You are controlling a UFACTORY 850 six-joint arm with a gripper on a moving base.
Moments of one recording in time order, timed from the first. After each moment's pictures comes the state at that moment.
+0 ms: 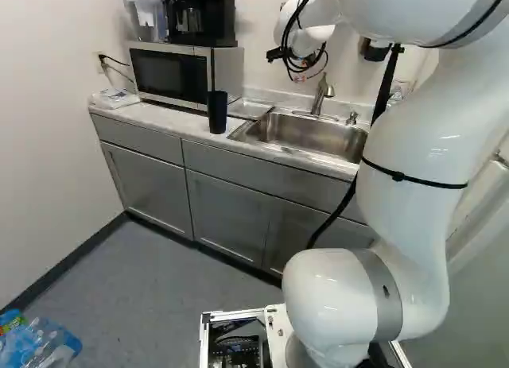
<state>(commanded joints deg) -6.0 -10.8 -77.8 2.1 3.0 0.0</state>
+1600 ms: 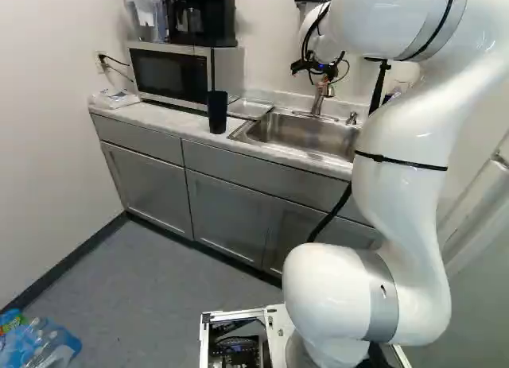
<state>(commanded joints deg) -14.7 -20.0 -88.3 4.5 -7.7 0.0</state>
